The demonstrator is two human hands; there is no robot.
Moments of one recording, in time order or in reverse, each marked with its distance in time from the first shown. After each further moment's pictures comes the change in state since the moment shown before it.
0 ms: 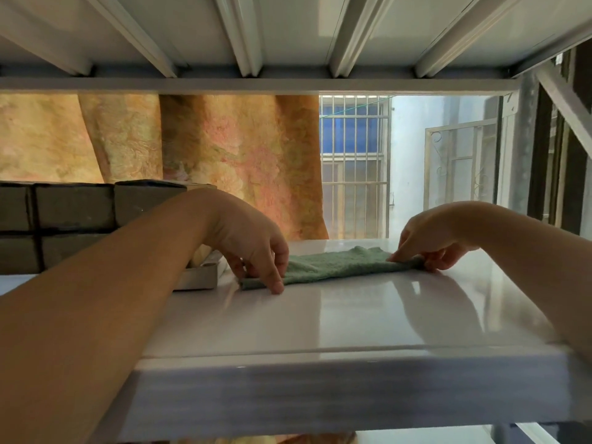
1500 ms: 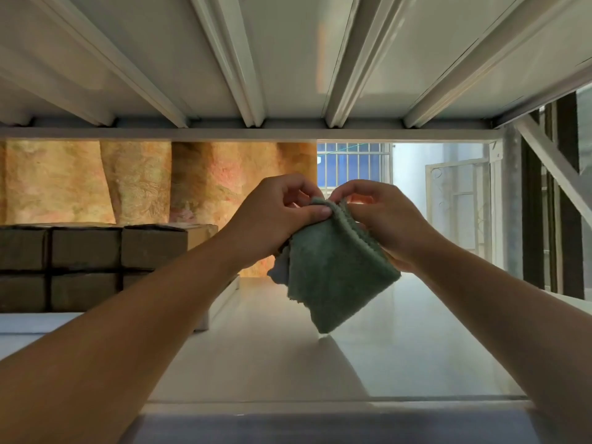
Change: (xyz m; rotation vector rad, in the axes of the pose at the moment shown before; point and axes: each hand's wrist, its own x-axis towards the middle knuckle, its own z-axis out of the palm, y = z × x) left_hand -0.014 0.049 -0.003 -0.551 1.078 0.570; right_hand -0.062 -0.056 0.010 0.740 0.404 -1.016
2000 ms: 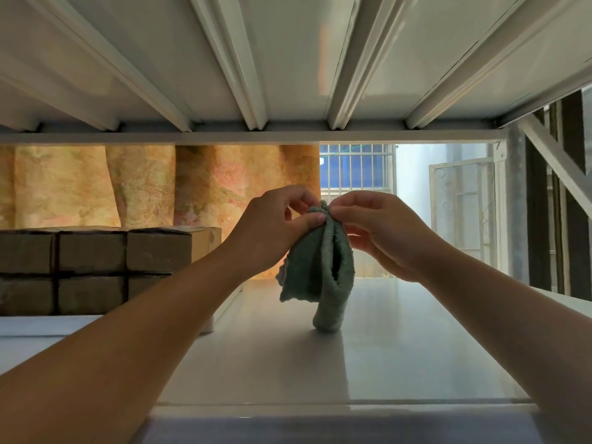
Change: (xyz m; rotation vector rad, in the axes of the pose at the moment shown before) left_hand -0.004 -0.008 -0.001 0.187 0.009 0.051; right_hand -0.002 0.006 0.002 0.170 -0.106 0.099
